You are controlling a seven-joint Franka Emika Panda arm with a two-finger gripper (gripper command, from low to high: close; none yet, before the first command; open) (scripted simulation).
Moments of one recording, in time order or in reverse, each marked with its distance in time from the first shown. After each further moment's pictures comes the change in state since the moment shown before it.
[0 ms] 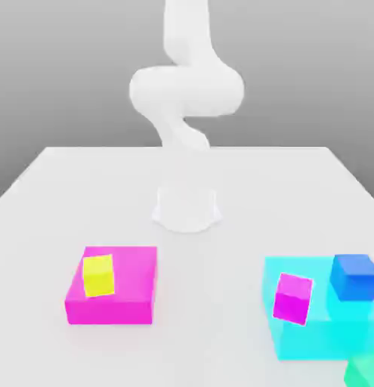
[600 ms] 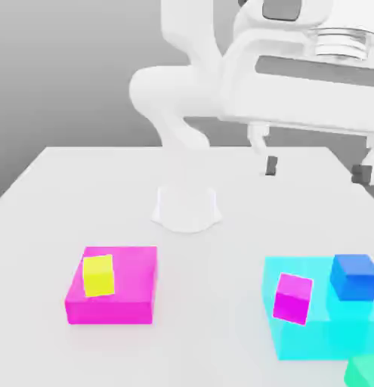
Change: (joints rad) arm 0.004 0.659 0.251 0.091 -0.232 0.110 0.308
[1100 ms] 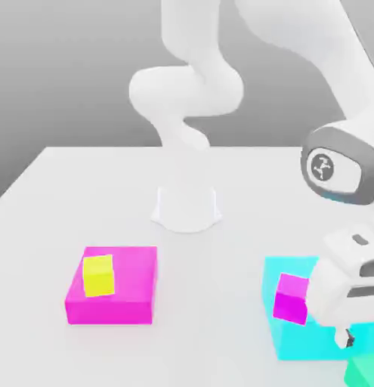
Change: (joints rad) arm 0.142 0.504 0.053 0.067 -0.041 0.126 0.151
